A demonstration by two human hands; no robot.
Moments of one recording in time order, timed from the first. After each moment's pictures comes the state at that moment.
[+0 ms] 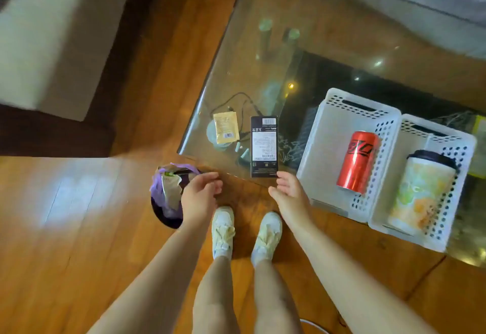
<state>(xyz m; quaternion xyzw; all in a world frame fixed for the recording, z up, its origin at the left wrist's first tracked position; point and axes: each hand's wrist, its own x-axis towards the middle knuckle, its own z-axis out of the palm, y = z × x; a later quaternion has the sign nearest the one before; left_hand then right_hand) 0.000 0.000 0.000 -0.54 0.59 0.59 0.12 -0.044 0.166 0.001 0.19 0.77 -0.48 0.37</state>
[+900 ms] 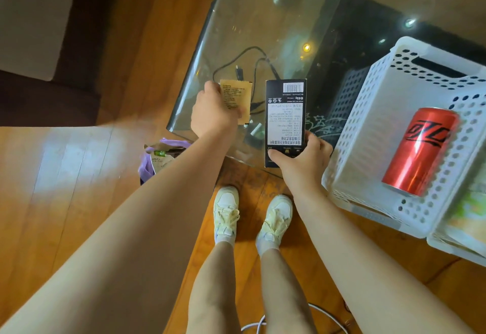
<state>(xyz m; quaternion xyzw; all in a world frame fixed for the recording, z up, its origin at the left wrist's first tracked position) -0.119 -0.030 -0.103 -0.44 0.83 0.30 0.17 -0.081 0.128 -0.097 0.22 0.87 -0.36 0.25</state>
